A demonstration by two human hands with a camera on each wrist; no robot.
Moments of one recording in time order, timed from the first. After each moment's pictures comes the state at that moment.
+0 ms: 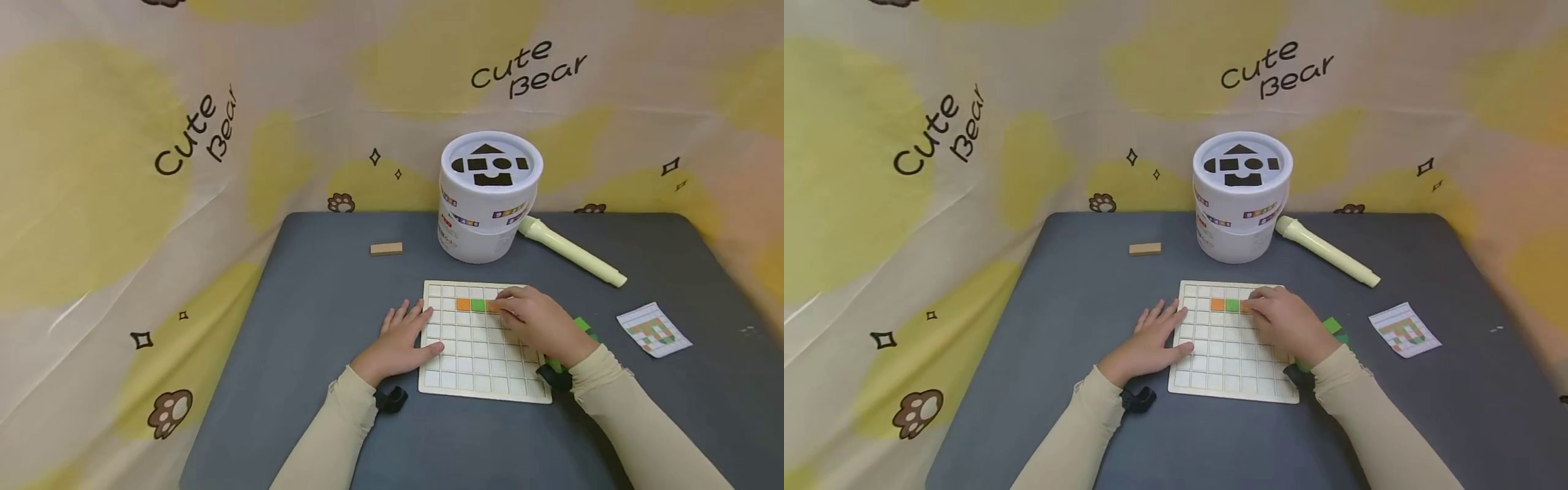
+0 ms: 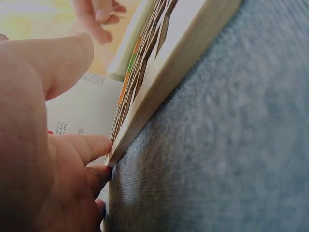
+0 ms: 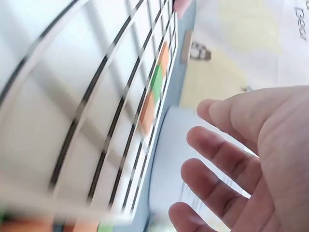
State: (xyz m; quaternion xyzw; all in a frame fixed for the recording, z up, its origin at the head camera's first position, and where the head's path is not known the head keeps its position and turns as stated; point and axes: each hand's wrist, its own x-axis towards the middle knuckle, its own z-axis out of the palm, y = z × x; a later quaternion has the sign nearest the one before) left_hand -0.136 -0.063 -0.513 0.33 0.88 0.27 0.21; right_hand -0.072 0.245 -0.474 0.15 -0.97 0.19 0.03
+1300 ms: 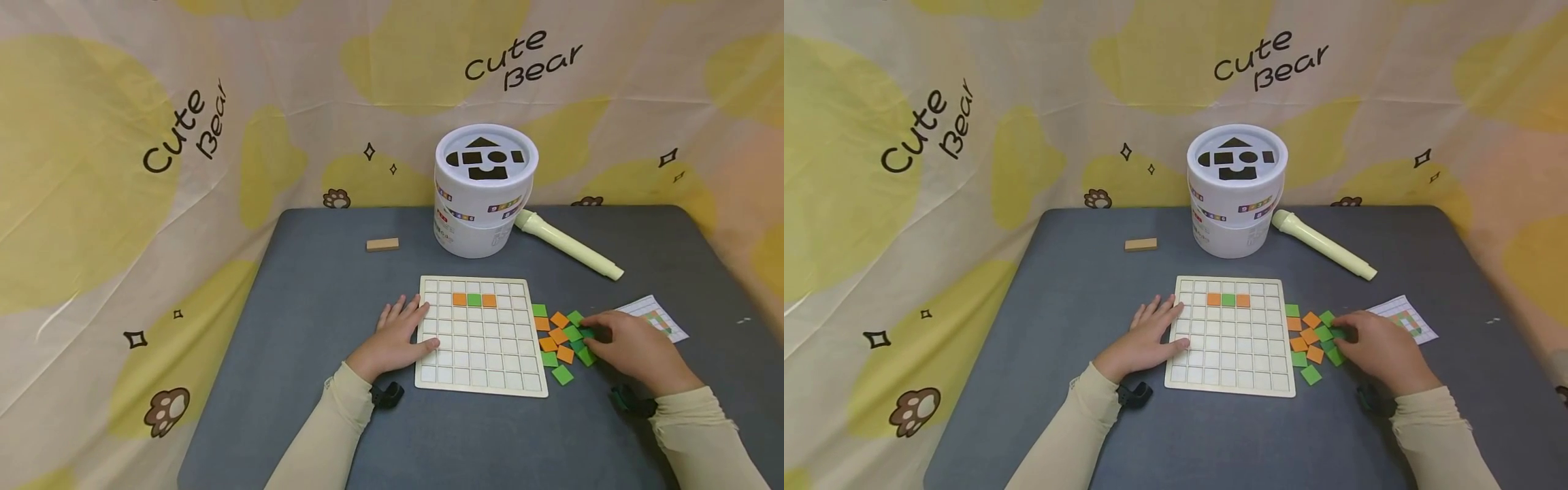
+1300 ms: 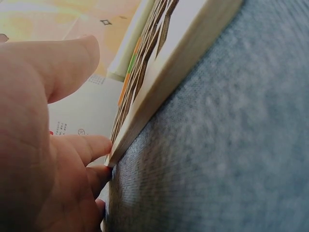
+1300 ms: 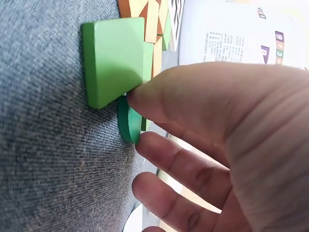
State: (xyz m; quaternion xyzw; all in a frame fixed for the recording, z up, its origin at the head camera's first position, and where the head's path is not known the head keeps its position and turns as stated) left_hand -0.138 -0.063 -0.515 0.32 0.88 0.26 0.22; right_hand 0.004 0.352 -0.490 -0.05 -0.98 0.18 -0.05
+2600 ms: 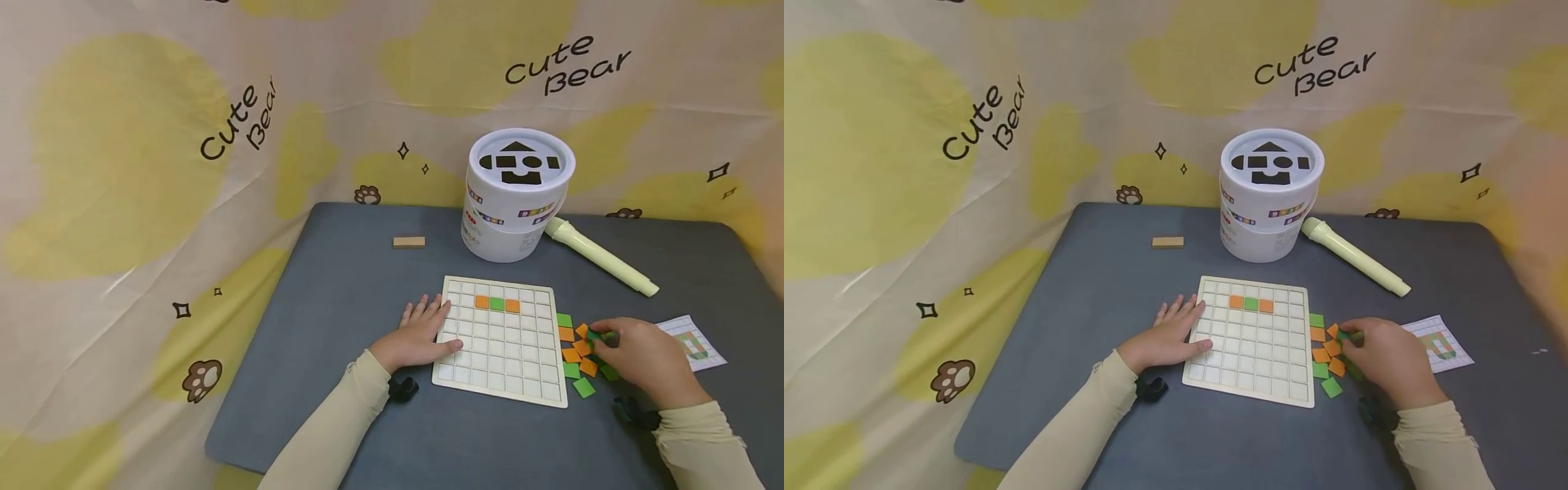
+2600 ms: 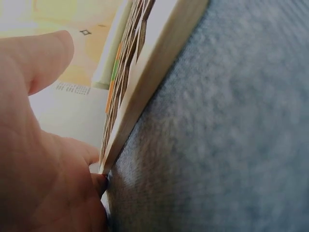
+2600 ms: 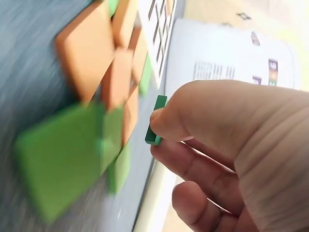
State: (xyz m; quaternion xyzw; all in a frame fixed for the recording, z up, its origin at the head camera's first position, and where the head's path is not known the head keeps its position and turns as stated) left_hand -0.132 -0.060 -0.502 0.31 0.89 0.22 0.26; right_hand -0.009 0.323 -0.468 -0.05 -0.98 0.18 -0.03
